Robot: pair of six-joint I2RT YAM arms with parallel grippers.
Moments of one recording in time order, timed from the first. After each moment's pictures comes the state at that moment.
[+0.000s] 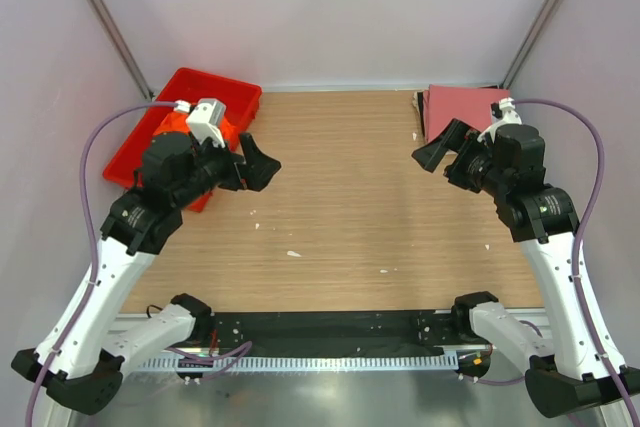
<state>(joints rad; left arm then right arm) -0.48 0.92 1.24 -0.62 0.13 -0.40 0.18 0.91 1.22 -0.78 -0.15 0.61</state>
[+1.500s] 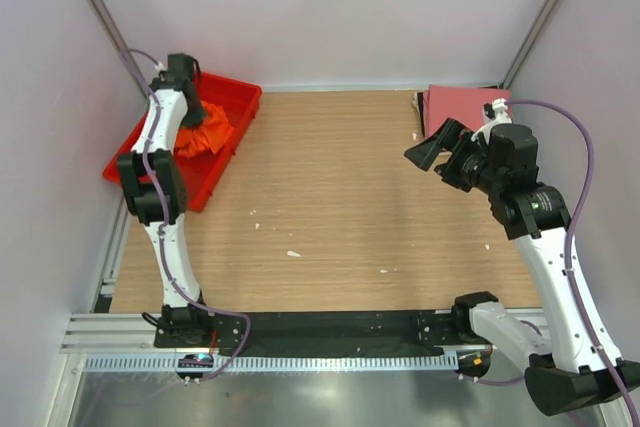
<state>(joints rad) 0.05 2.19 1.97 -0.84 -0.25 -0.33 0.18 0.93 1.17 -0.70 -0.23 0.66</state>
